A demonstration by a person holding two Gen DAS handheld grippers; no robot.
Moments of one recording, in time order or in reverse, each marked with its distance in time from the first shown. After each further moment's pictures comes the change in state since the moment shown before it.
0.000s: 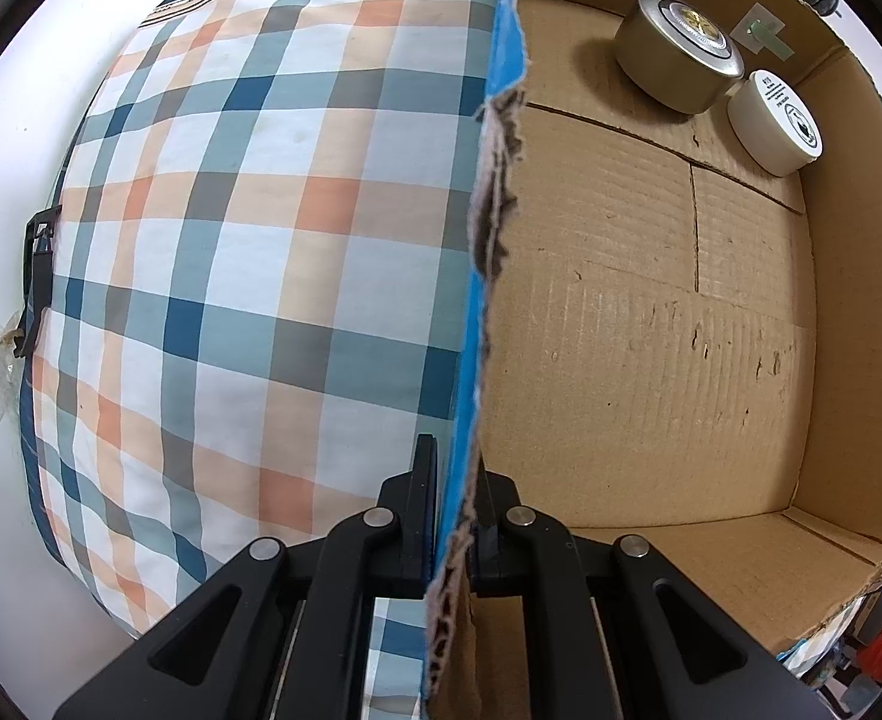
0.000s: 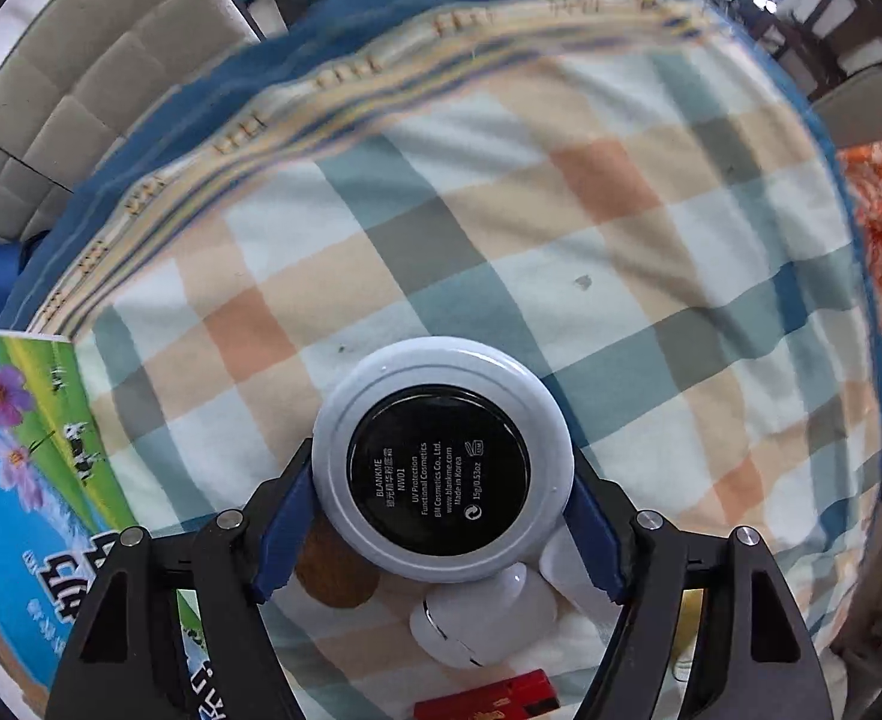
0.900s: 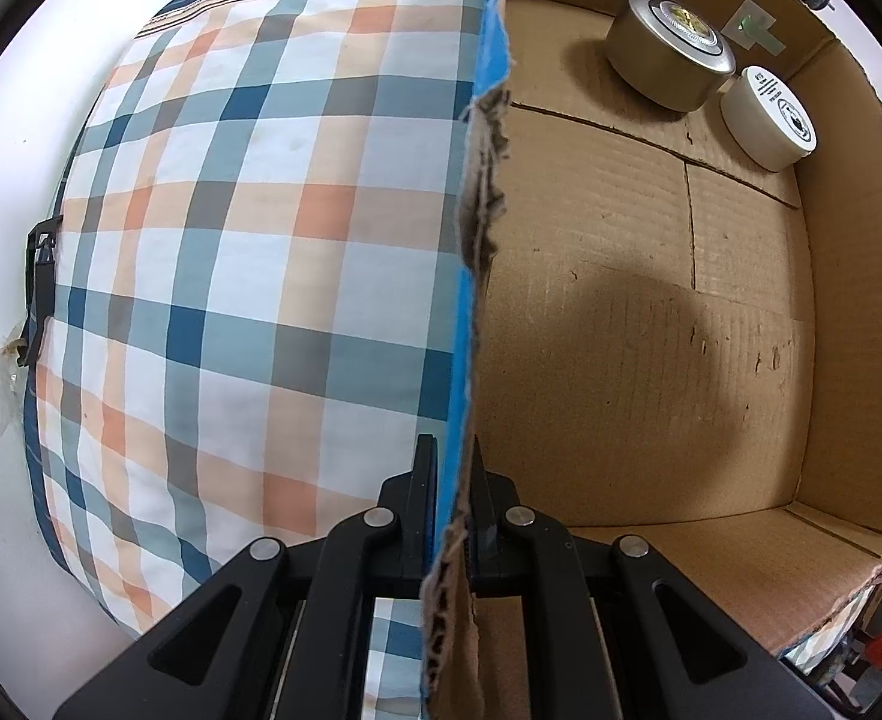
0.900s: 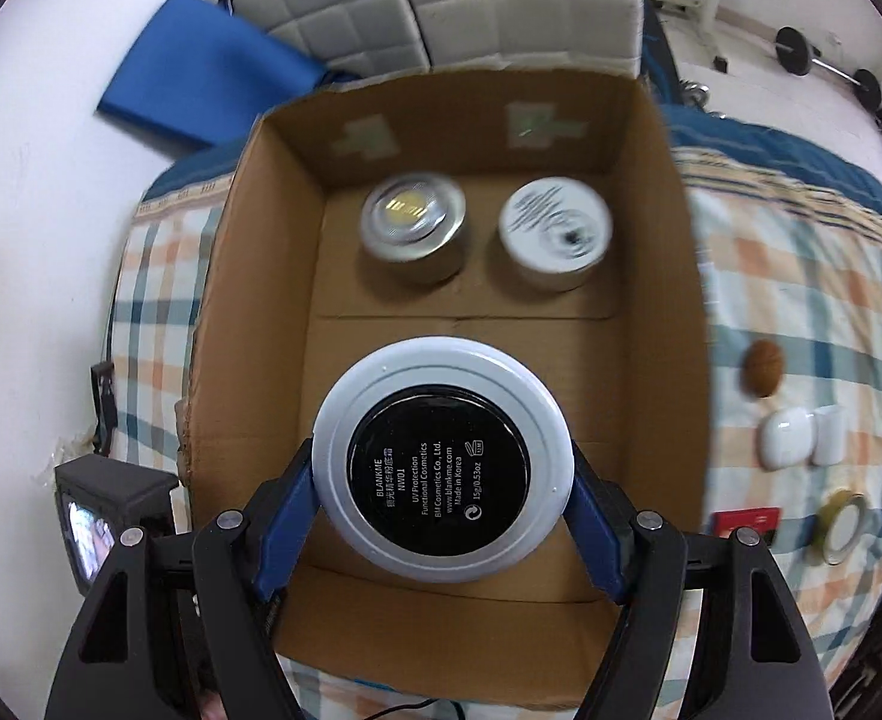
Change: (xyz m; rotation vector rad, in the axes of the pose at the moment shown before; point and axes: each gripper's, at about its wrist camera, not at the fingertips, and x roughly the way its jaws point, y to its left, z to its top) left arm -0.003 -0.001 -0.002 0.011 -0.010 0.004; right arm -0.145 0.202 -0.203 -0.529 -0.027 0.267
